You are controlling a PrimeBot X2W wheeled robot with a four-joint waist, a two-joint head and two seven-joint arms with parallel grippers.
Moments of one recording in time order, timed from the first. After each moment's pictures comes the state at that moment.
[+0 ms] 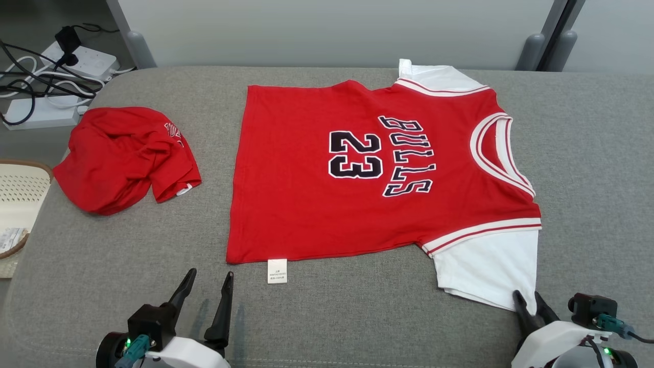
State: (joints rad) left arm -0.05 0.05 -0.09 0.39 -0.17 -0.12 -0.25; right arm -0.26 -0.13 0.18 0.84 0.46 0.13 -0.24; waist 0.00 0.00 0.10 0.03
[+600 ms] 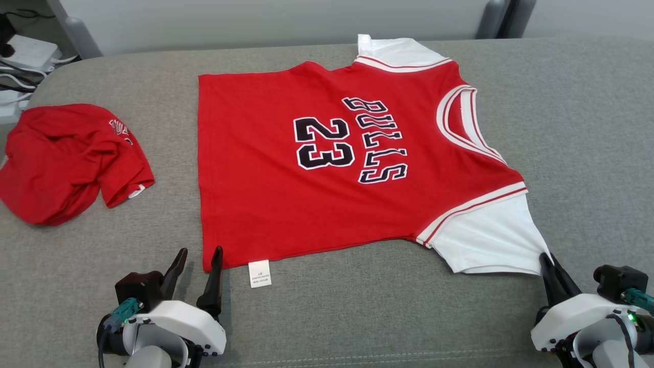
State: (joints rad) left arm -0.22 0.05 -0.08 0.59 -0.28 -0.12 -0.25; right arm -0.28 -0.19 0.14 0.74 0.45 0.13 -0.25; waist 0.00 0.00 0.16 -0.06
